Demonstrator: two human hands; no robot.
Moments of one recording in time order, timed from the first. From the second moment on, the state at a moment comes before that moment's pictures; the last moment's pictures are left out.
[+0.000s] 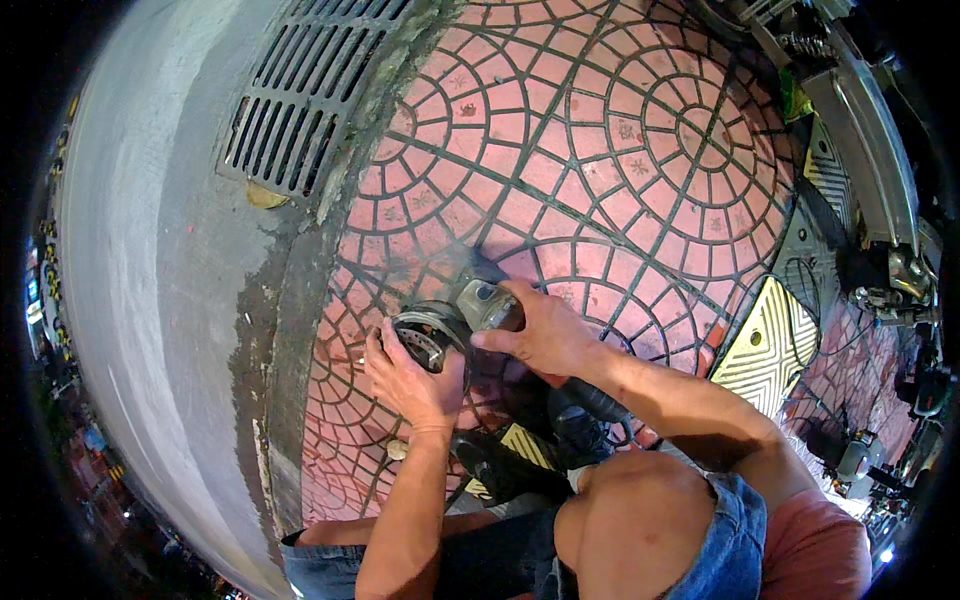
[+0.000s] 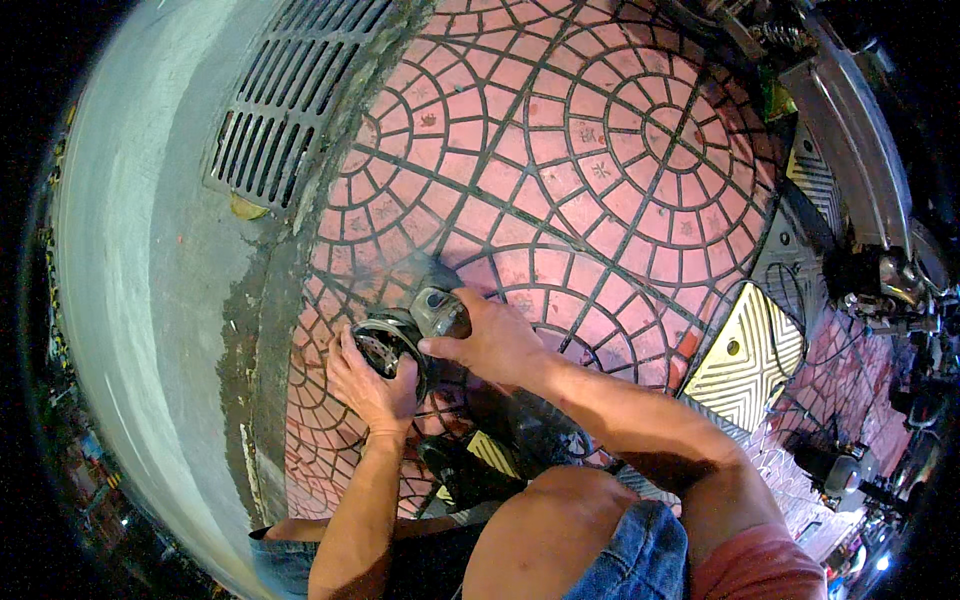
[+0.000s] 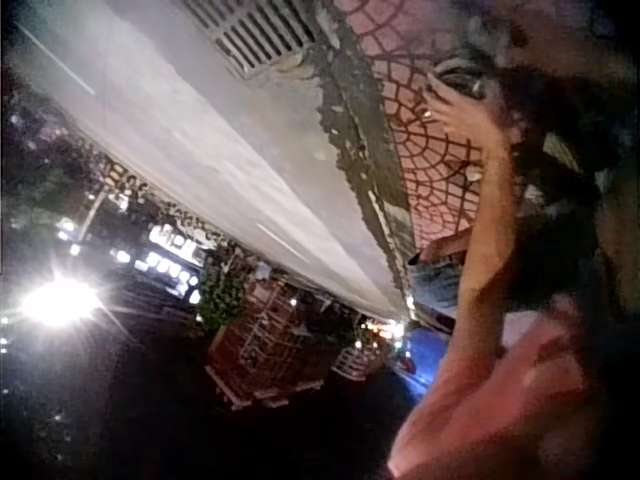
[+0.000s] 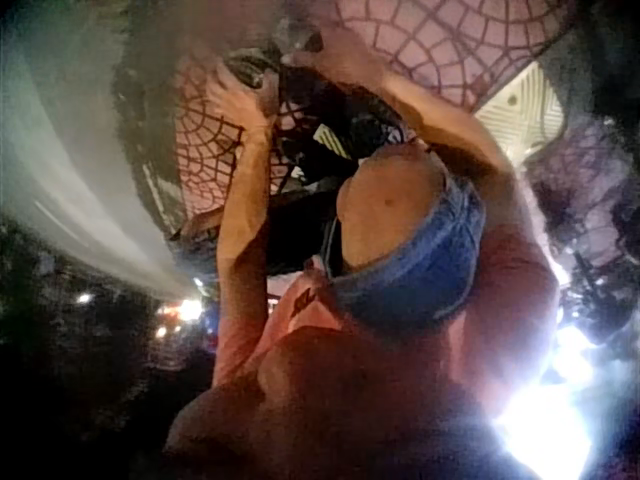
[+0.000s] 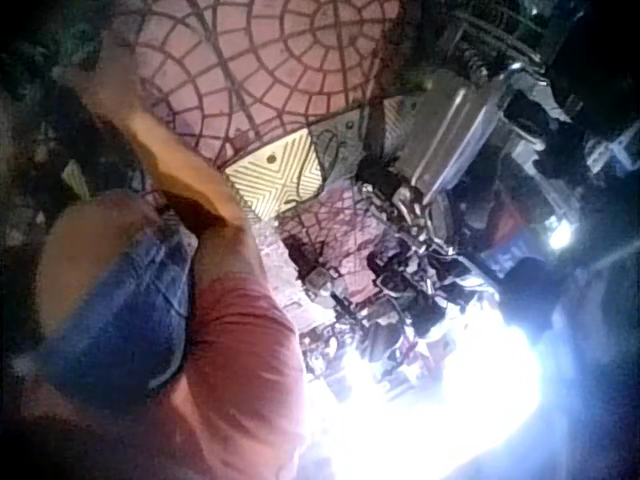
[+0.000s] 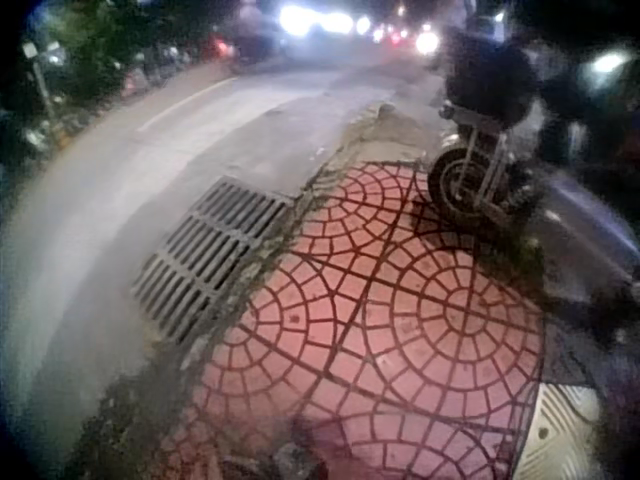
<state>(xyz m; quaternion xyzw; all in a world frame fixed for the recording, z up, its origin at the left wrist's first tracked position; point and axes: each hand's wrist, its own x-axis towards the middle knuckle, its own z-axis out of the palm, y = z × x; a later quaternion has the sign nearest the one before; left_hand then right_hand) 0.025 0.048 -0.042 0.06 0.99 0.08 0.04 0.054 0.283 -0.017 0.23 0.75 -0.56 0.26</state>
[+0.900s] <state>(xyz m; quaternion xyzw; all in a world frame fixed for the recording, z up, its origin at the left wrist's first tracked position) 0.025 0.053 -0.042 0.07 0.99 0.12 0.09 -0.128 0.235 -0.094 -0.08 0.79 -0.47 0.38</state>
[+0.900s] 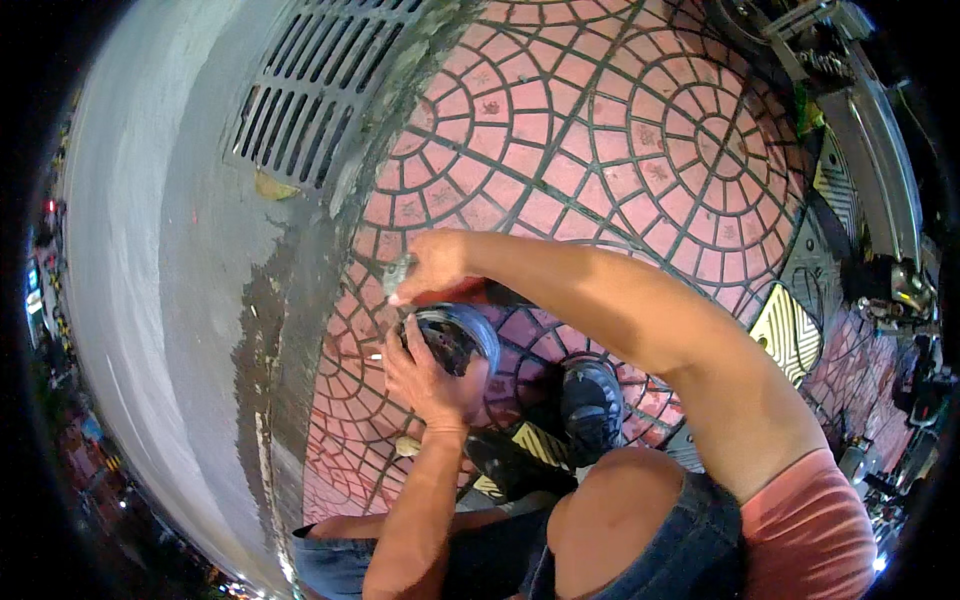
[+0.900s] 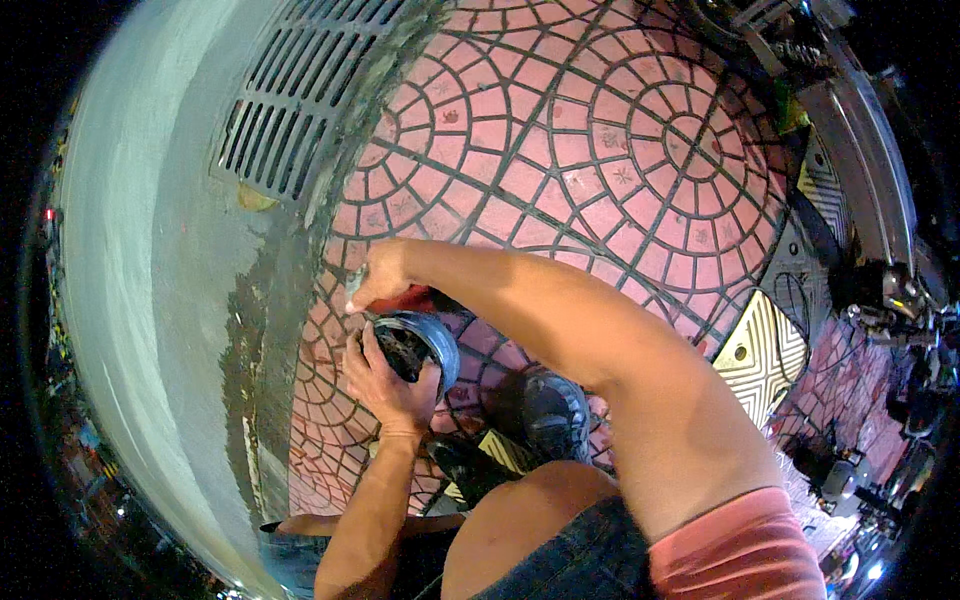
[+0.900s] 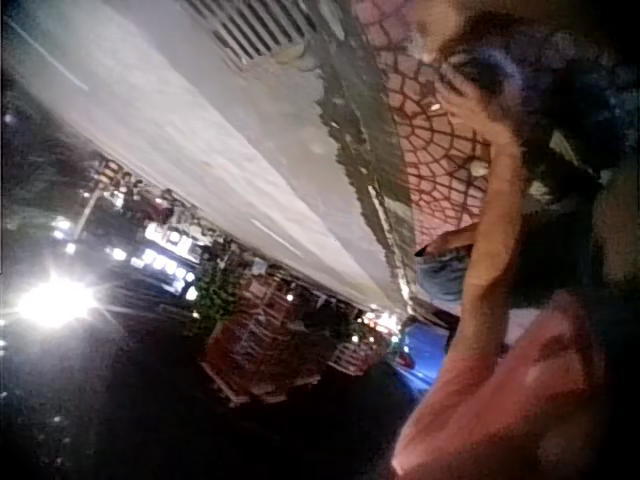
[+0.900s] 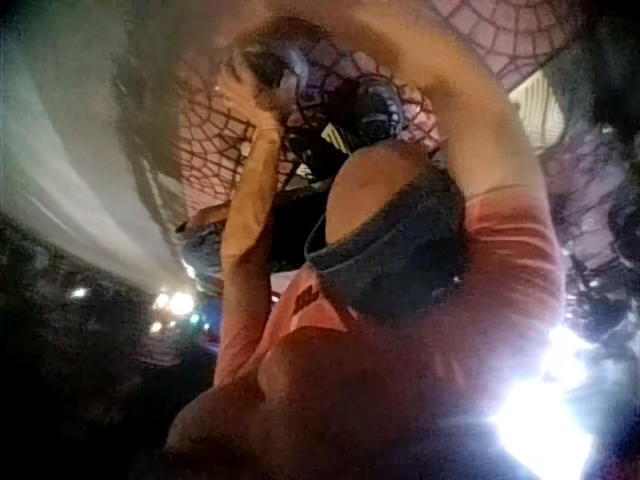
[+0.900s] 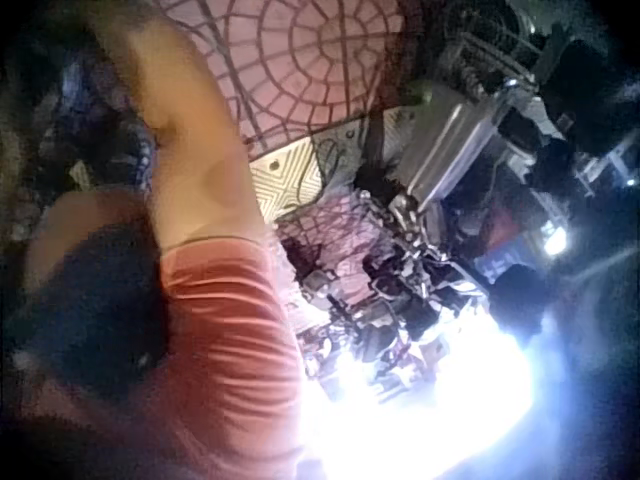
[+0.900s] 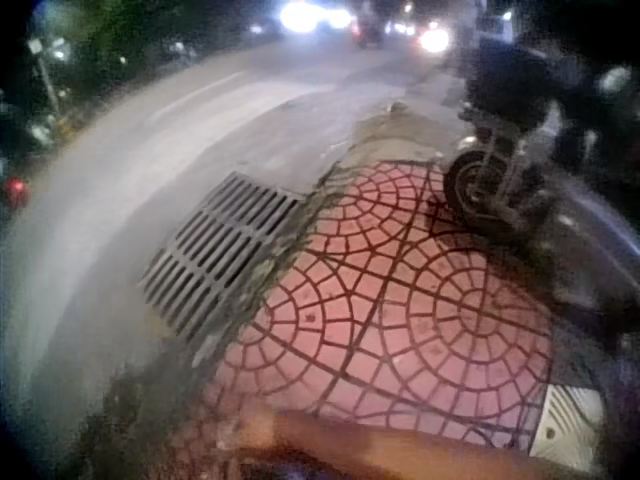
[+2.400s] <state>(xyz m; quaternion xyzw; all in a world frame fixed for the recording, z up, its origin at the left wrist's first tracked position) 0.012 0.036 -0.025 0.05 0.99 0.09 0.13 0.079 0.285 -0.017 0.27 0.75 -0.57 0.20</state>
